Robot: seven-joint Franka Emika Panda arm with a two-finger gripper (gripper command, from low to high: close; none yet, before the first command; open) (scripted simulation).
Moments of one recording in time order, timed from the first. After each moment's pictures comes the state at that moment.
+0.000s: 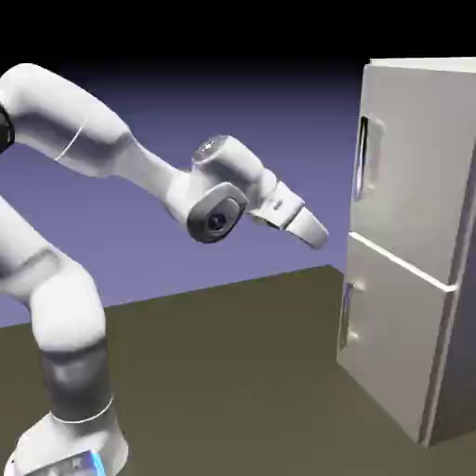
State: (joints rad) arm 0.10 -0.49 -0.10 -2.79 0.12 3.02 0.66
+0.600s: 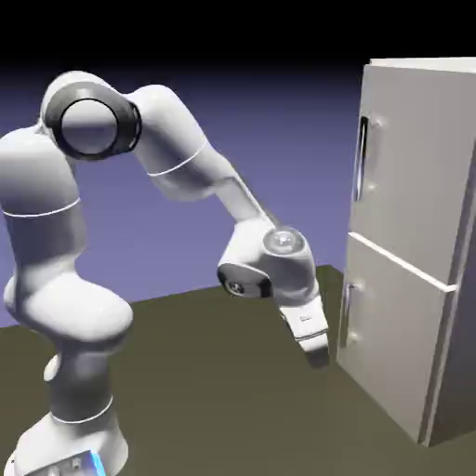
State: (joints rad) arm 0.70 0.01 -0.74 -2.68 0.90 2.89 0.16
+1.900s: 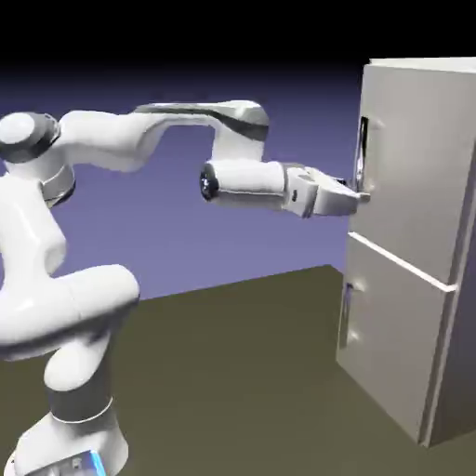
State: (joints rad) arm 1.97 1.08 -2.10 -2.43 2.55 2.63 -0.92
